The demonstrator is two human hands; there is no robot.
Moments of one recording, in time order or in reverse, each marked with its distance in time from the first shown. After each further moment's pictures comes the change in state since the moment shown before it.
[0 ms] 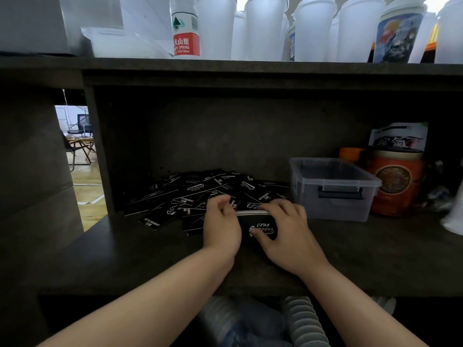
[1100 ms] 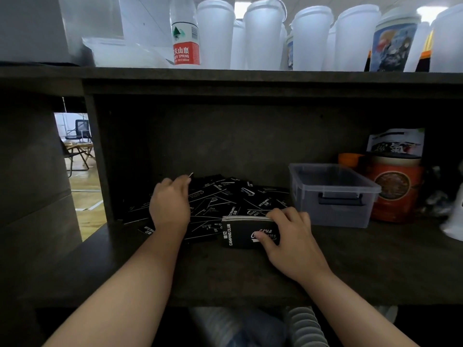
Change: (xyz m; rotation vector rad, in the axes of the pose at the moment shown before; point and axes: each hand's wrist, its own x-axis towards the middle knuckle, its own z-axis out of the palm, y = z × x) left_hand 0.114 -0.011 -0.066 0.859 0.362 0.646; right_hand 0.001 0.001 0.002 -0.031 0.020 0.050
